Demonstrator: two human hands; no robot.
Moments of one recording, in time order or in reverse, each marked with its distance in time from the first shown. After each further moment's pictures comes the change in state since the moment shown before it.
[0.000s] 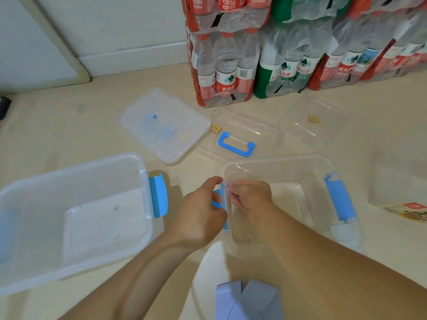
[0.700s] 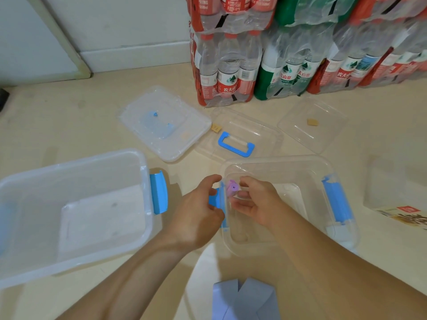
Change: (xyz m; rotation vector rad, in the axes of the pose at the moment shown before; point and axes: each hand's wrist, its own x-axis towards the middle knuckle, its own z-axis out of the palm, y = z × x) left_hand -0.009 -0.002 -0.004 -0.019 -0.004 0.009; right_hand -0.021 -0.015 -0.019 -0.018 -0.088 0.105
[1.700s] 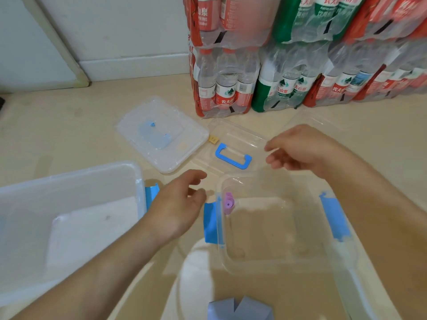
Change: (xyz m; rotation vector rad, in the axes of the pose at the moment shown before) left_hand 0.021 0.012 -0.037 -0.005 0.148 0.060; right_hand -0.048 -0.137 -0.028 -0.719 0.049 -0.371
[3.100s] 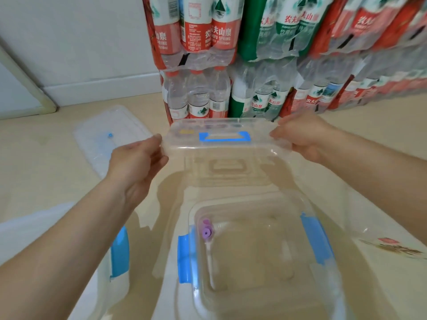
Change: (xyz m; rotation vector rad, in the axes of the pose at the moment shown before) left_hand 0.110 0.045 -0.024 -0.885 0.320 -0.204; right_hand 0.068 -0.001 -0.069 0.231 0.252 -0.081
